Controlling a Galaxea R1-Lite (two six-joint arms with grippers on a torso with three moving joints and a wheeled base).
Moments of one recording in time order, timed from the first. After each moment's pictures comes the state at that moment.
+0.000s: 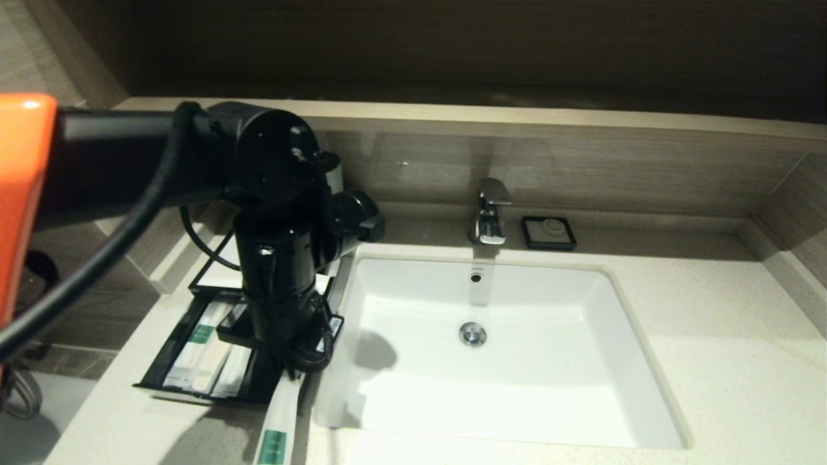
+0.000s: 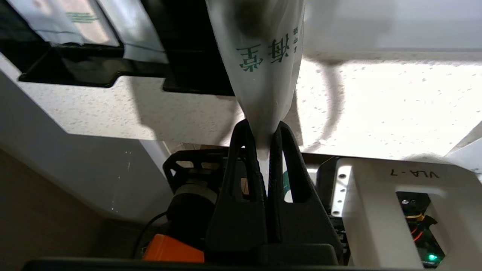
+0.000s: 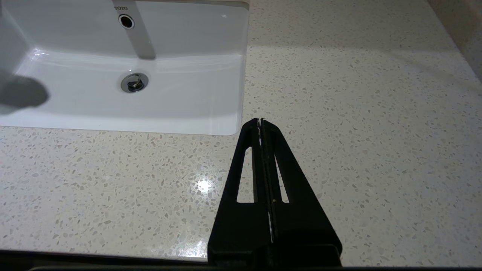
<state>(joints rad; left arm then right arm) -0.63 2.03 -1.93 1.46 0.16 -0.45 0.00 0.00 0.00 0.01 -0.01 0.00</state>
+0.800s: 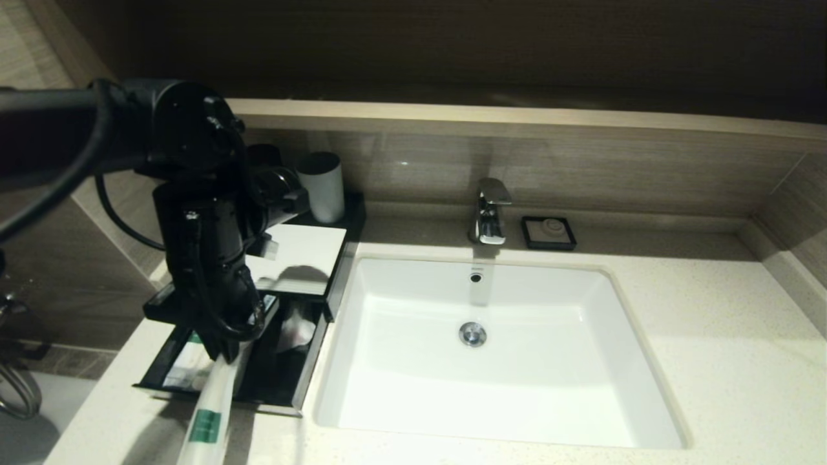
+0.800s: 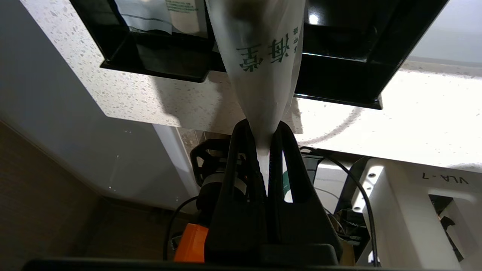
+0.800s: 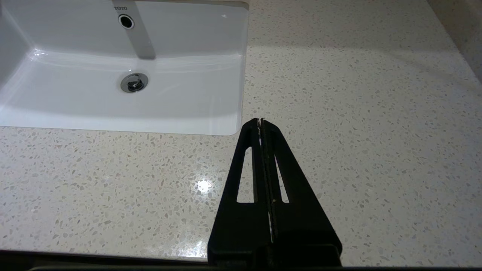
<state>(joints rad) -0.41 1.99 -1.93 1.52 0.15 -0.32 0.00 0.00 0.00 0.01 -0.01 0.00</state>
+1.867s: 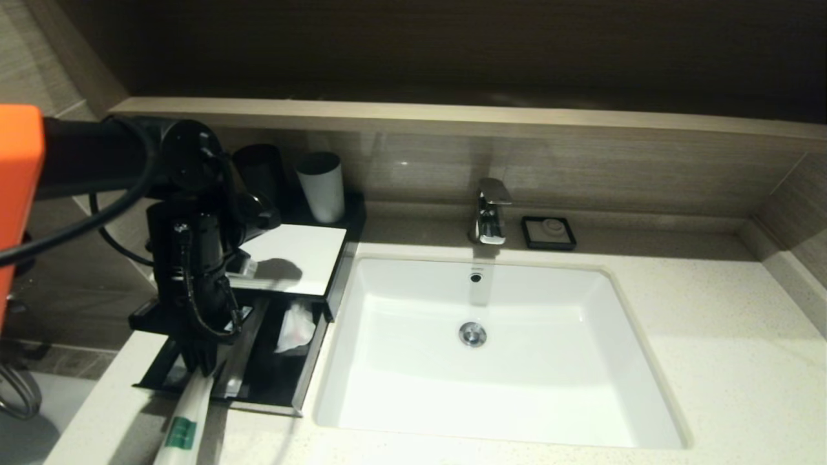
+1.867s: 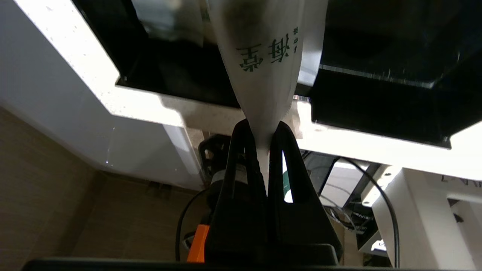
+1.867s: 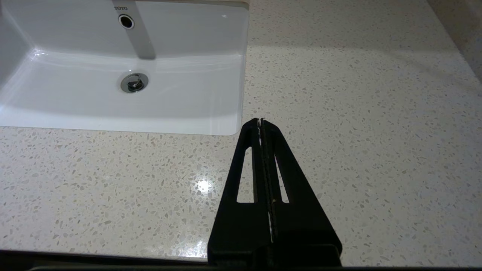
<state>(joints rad) -0.27 2.05 -1.85 1.49 0.12 -0.22 0.00 0.00 0.00 0.01 -0.01 0.00</state>
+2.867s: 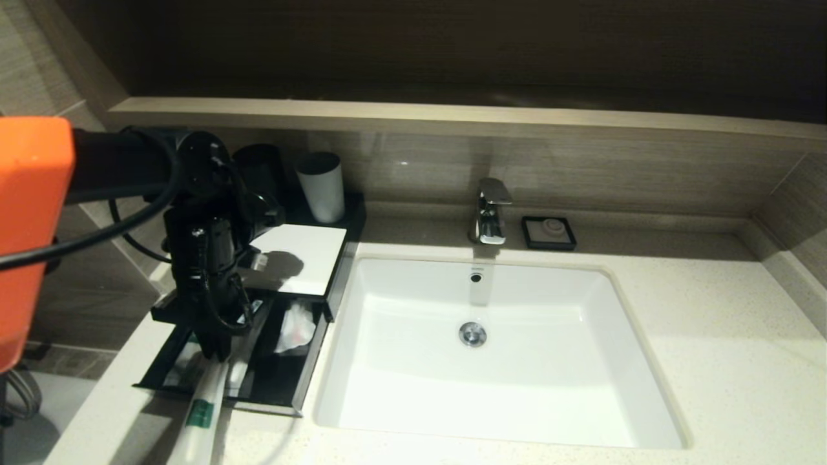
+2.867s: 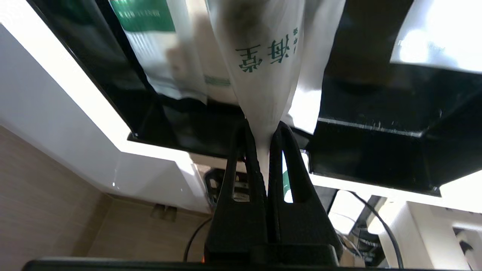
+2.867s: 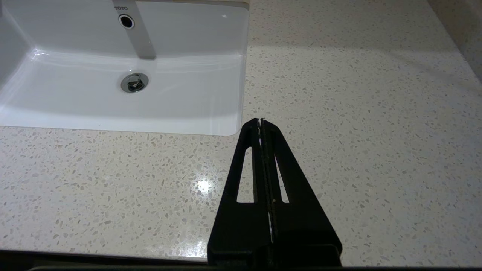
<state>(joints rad) -0.25 2.09 -1.87 1.39 0.14 -0.17 0.00 0.00 0.00 0.01 -0.01 0.00</state>
